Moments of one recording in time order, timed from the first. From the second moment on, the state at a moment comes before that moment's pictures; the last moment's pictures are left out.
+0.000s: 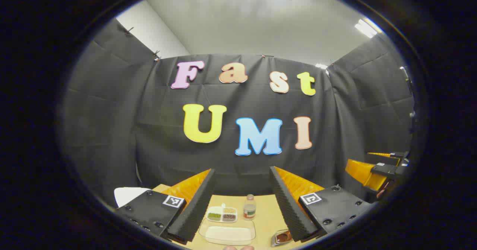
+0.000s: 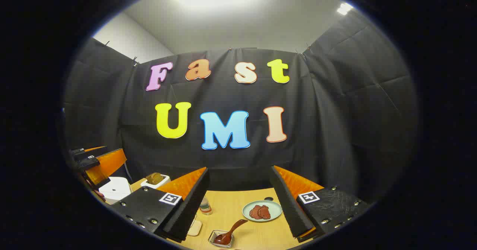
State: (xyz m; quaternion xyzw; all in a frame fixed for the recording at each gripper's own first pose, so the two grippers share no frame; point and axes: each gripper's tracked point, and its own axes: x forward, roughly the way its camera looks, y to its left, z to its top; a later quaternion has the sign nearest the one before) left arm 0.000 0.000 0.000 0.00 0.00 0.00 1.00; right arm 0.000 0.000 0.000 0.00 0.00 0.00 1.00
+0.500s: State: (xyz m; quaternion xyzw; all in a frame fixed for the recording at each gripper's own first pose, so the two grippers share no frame) left arm 0.011 0.026 0.001 0.00 0.02 -0.01 1.00; right arm 0.003 0.023 0.017 -0.02 -0.02 -0.02 1.00
